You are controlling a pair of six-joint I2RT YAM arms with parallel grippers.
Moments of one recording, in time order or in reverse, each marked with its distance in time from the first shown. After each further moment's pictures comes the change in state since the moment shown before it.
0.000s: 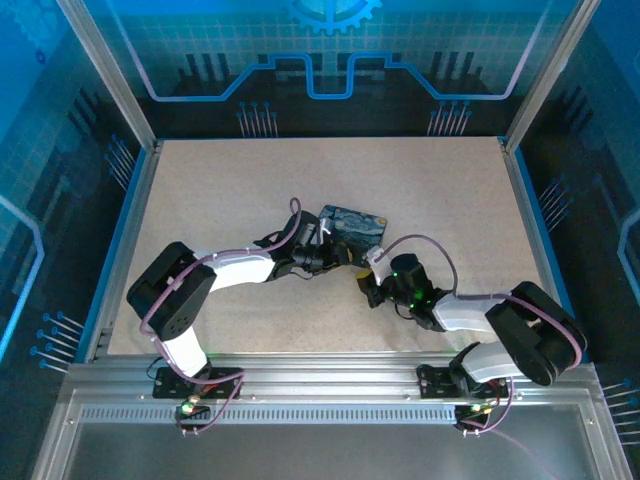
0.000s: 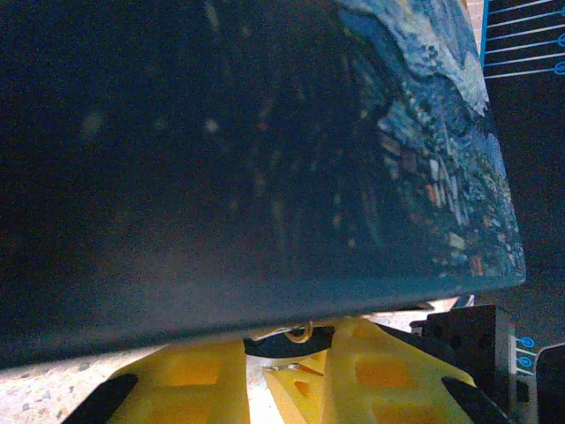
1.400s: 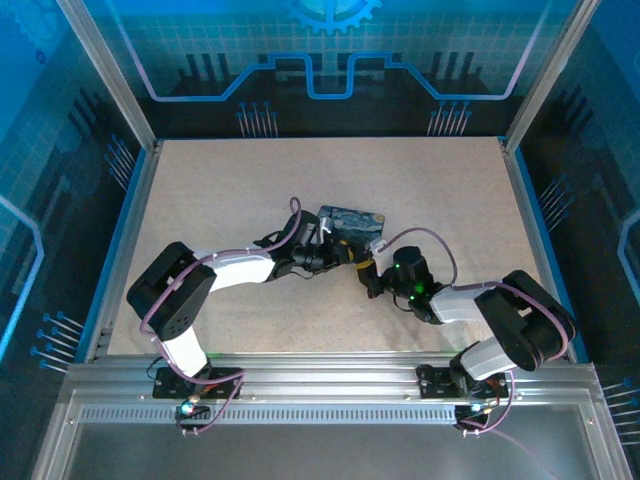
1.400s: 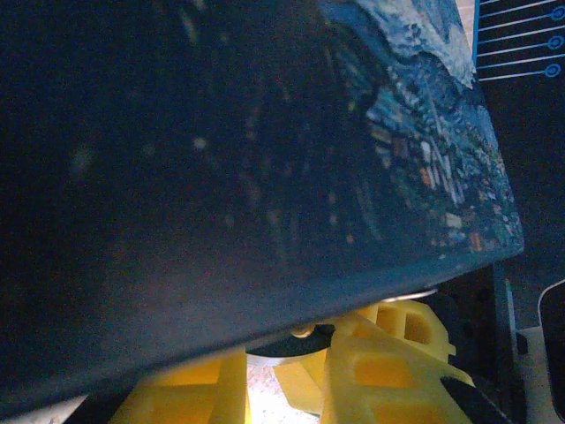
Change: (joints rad) left arm 0.000 0.000 0.000 0.016 0.000 0.000; right arm -0.068 0.087 0.032 0.103 -0.066 0.036
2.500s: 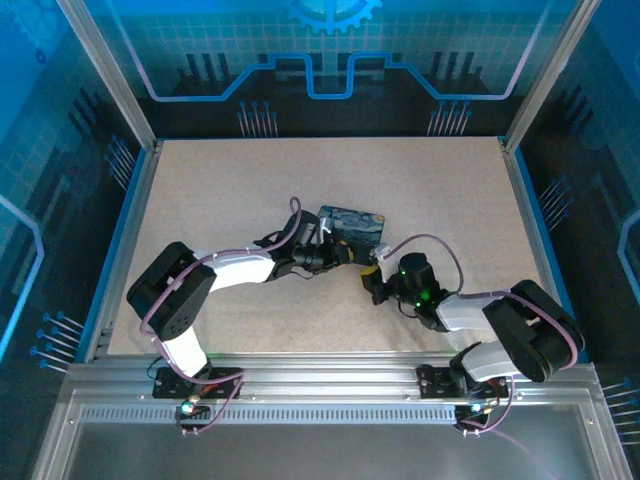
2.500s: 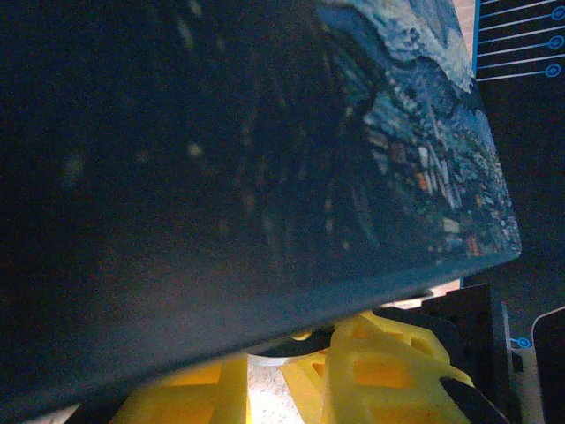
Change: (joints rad) left arm 0.000 0.000 0.000 0.000 0.000 0.000; right arm -0.006 -0.071 -0.072 0.003 -0.022 0.000
